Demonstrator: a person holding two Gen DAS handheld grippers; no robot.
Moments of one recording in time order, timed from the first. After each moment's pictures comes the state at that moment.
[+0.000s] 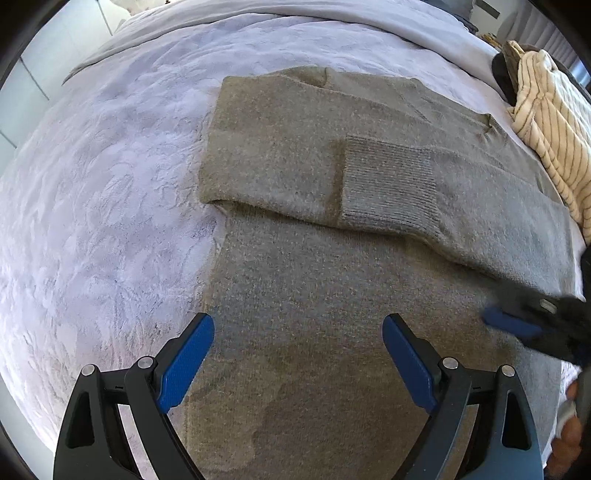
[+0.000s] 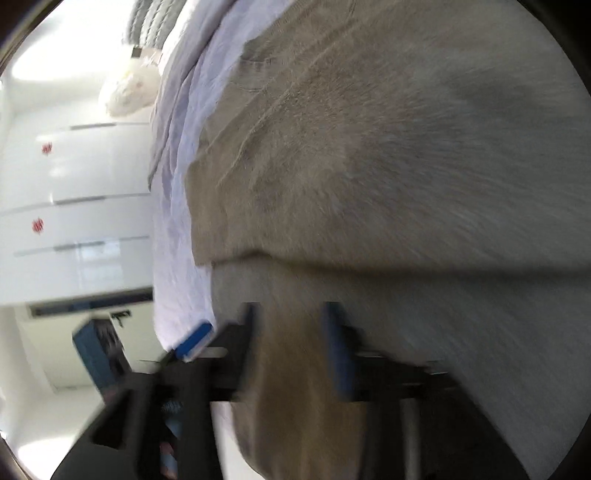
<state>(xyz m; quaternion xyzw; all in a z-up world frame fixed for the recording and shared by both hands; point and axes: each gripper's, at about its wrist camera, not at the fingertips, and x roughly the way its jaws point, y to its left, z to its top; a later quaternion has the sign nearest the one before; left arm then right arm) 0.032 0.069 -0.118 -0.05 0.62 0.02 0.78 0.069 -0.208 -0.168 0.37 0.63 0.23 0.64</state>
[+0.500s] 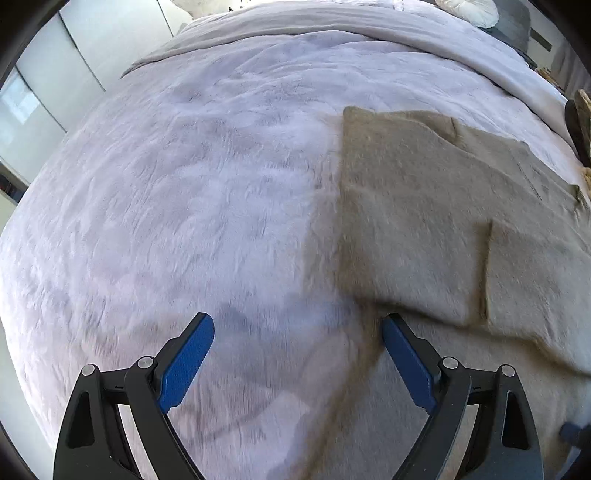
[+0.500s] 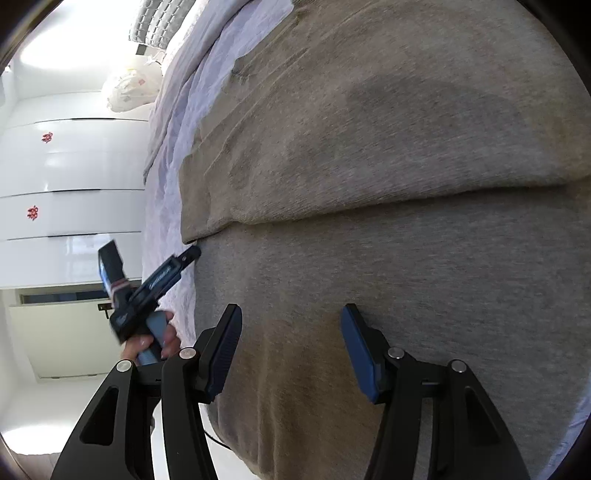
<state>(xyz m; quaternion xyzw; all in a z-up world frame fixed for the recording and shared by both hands) 0.083 0.138 -0.139 -0.04 0.57 0.13 0.81 0.036 -0.247 -0.164 0.35 0.63 0.23 0.66</state>
